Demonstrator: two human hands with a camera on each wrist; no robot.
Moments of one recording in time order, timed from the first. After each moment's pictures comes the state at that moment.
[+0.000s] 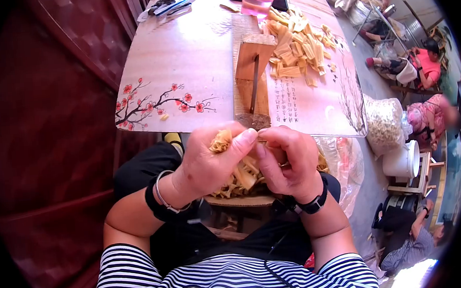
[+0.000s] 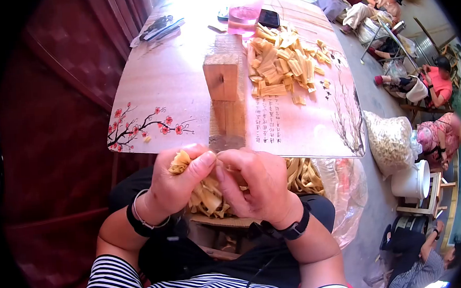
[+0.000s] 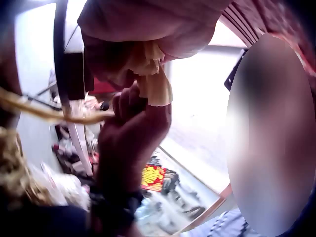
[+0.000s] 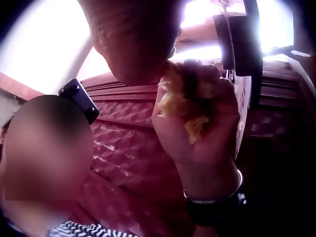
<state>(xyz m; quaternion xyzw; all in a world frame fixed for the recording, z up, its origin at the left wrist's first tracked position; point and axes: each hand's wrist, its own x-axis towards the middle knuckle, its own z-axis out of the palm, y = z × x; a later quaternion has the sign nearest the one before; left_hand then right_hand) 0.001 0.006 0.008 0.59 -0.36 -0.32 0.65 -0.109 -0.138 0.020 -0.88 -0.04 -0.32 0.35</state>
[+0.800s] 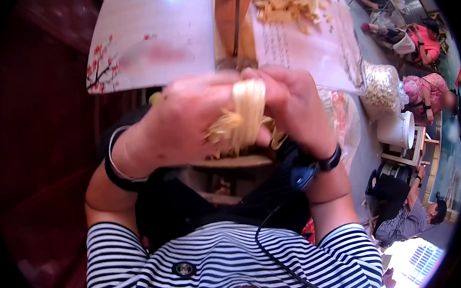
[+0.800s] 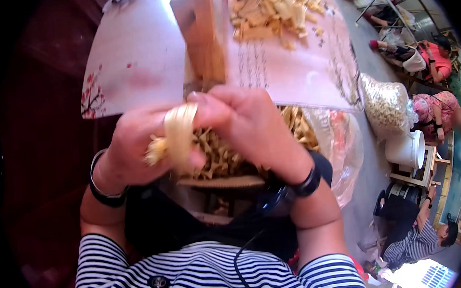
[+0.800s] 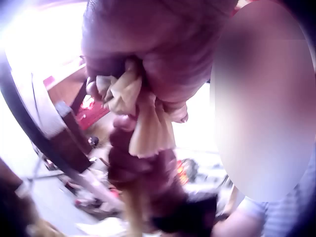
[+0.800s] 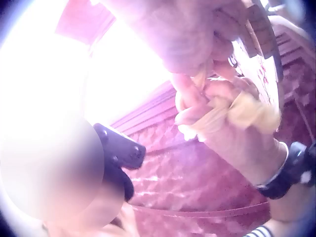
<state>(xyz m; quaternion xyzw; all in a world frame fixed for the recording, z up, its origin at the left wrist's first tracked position) 0.009 0.002 0.020 0.56 -0.62 -0.12 0.53 -0.109 -0.147 0.031 -0.78 0.17 -0.07 0.60</state>
